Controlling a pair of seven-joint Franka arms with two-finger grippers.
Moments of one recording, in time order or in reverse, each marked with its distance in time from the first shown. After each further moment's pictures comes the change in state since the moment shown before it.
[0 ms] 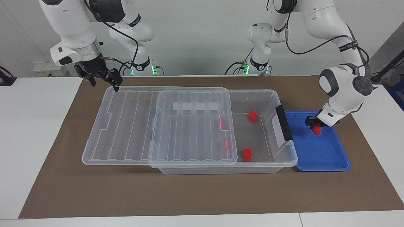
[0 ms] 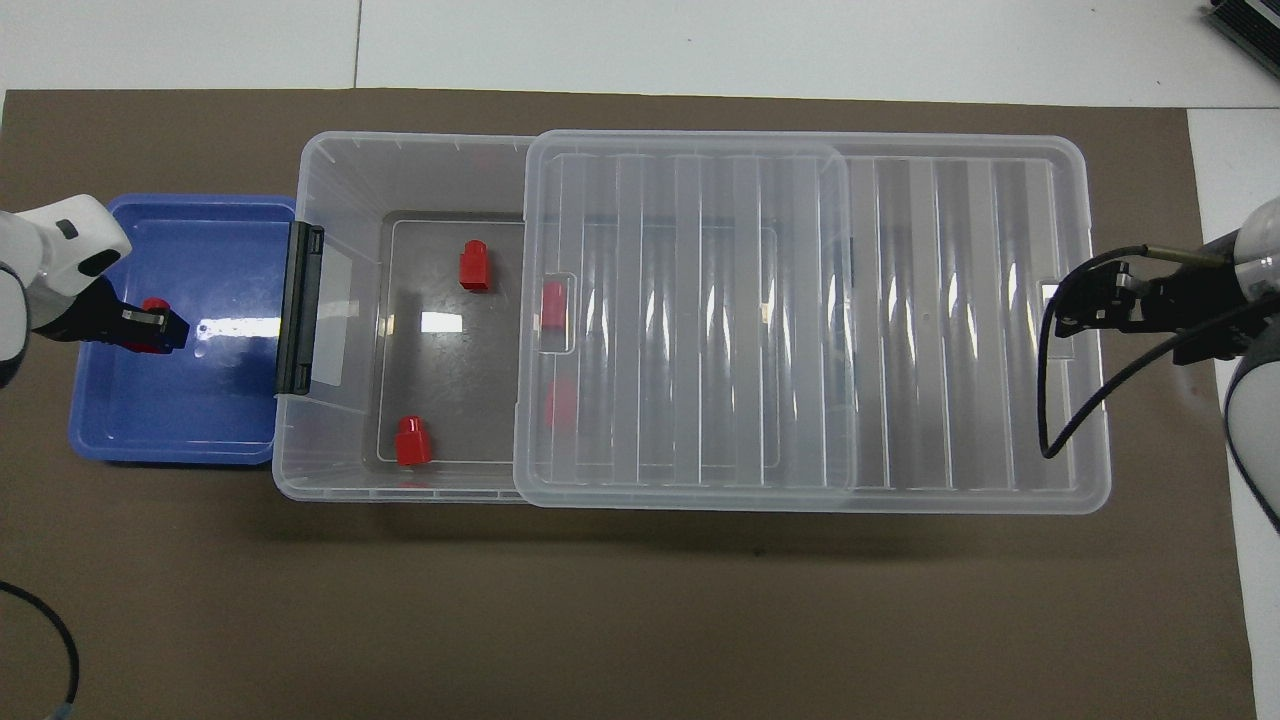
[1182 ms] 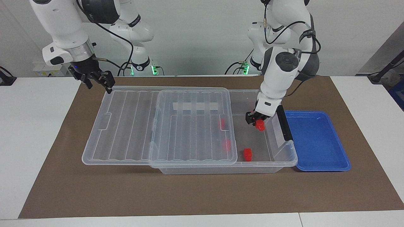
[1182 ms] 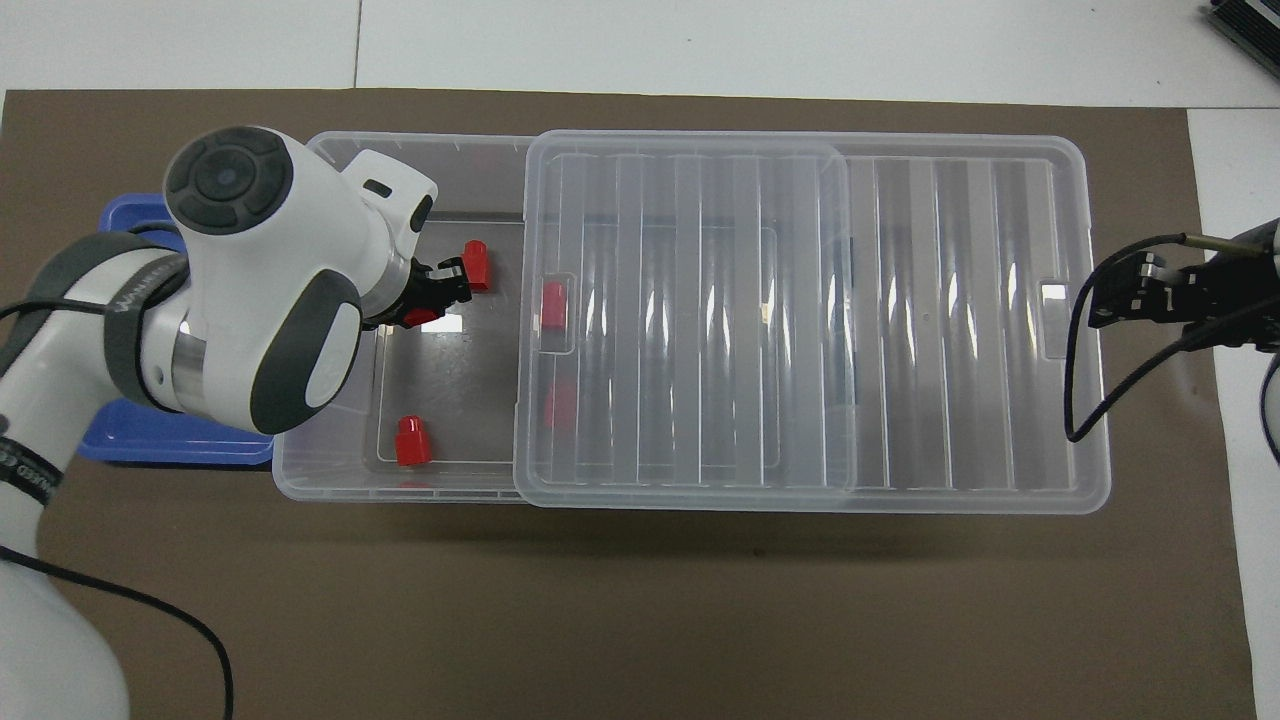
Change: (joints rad) left arm -0.275 -0.014 -0.239 -0.001 0.010 0.146 -0.860; right arm -0.049 -0.001 -0.001 -0.016 0.000 0.058 -0.030
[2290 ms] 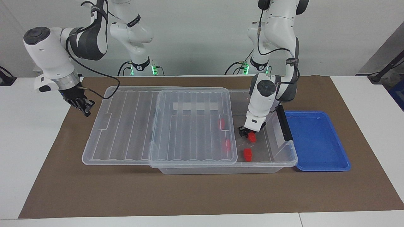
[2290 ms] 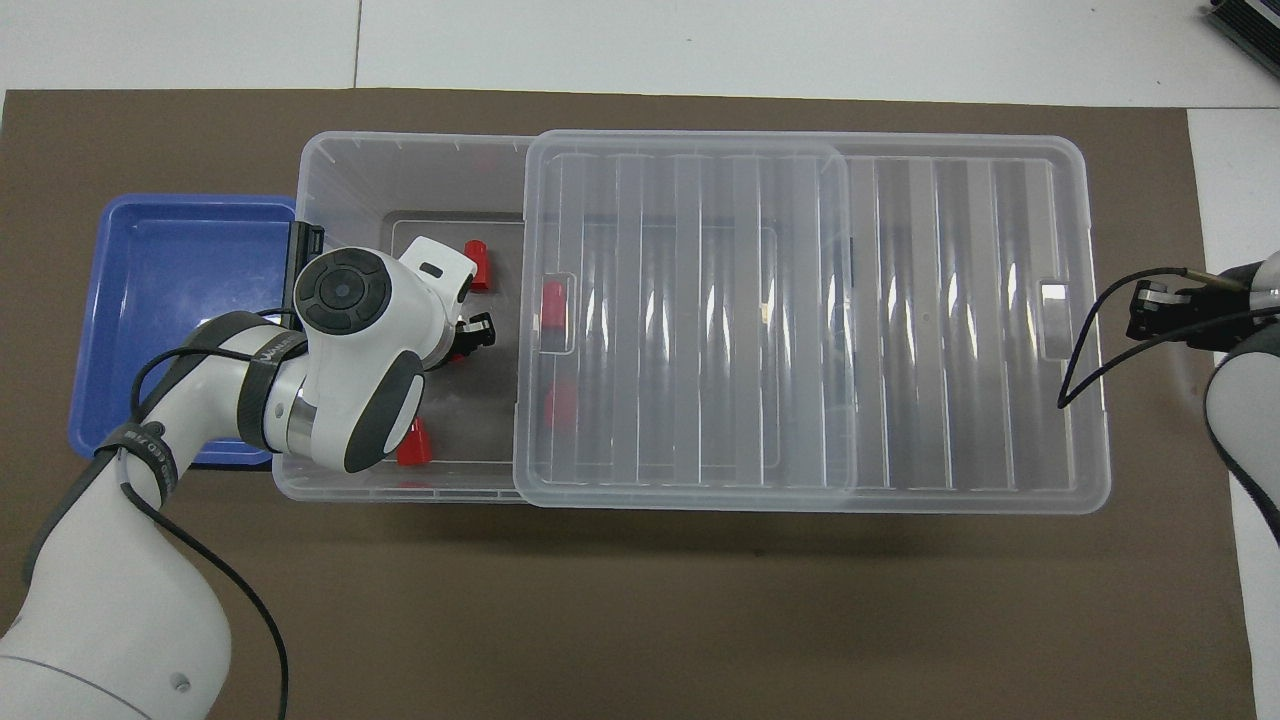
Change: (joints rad) left arm -0.027 0.080 0.017 -0.214 0.045 0.295 -0.046; right arm -0.161 -0.007 -0.005 -0.343 0.030 0.437 -0.081
